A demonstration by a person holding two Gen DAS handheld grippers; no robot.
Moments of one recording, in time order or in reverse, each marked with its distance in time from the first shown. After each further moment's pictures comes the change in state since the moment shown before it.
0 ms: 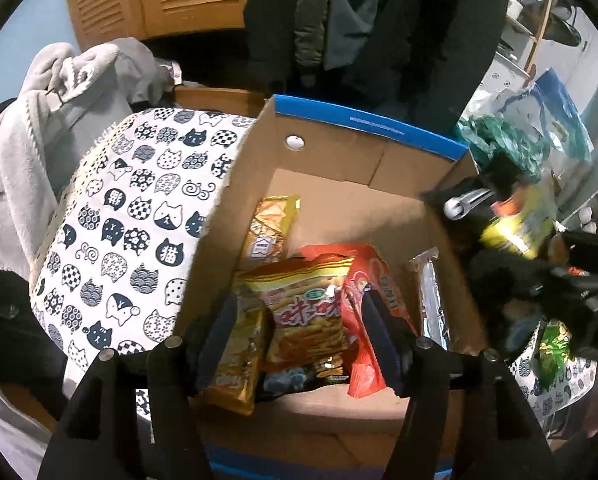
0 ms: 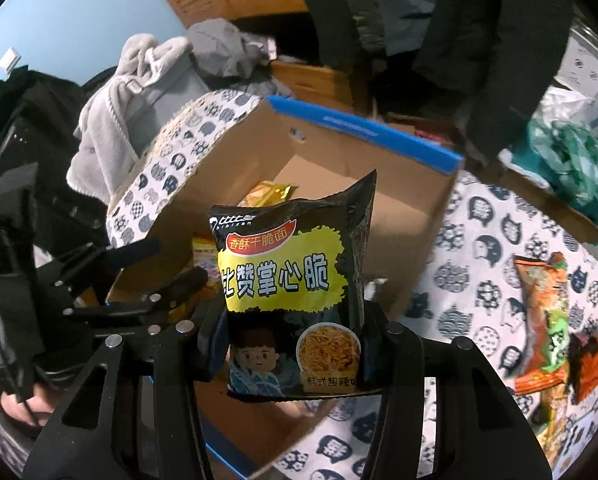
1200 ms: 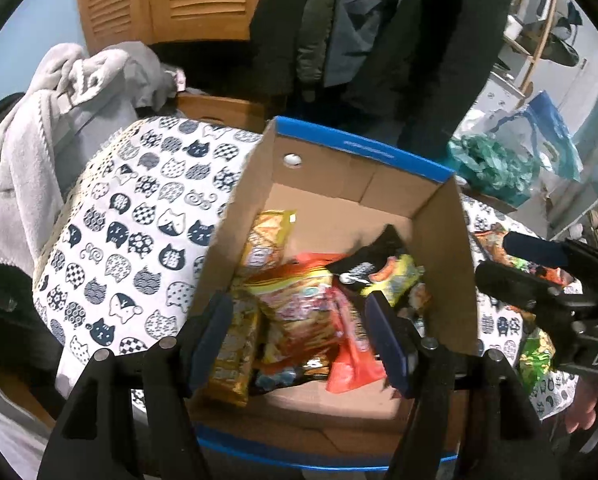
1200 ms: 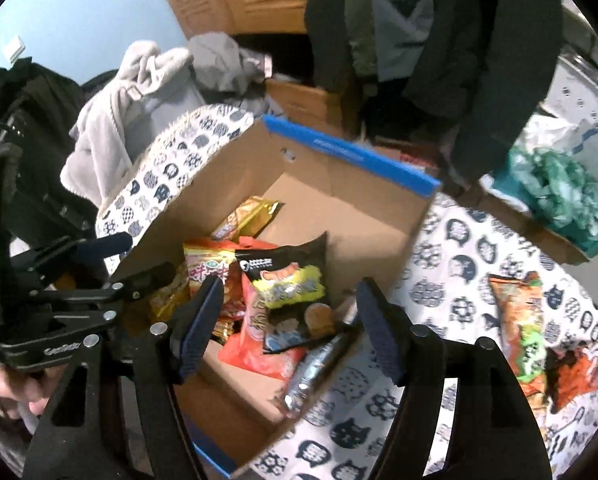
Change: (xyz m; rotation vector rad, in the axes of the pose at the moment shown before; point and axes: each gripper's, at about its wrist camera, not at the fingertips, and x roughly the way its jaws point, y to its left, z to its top) left arm -0.025 -0.004 0.004 -0.029 -0.035 -0.039; right arm -0.028 0.001 -0.003 -0.047 -0.081 -0.088
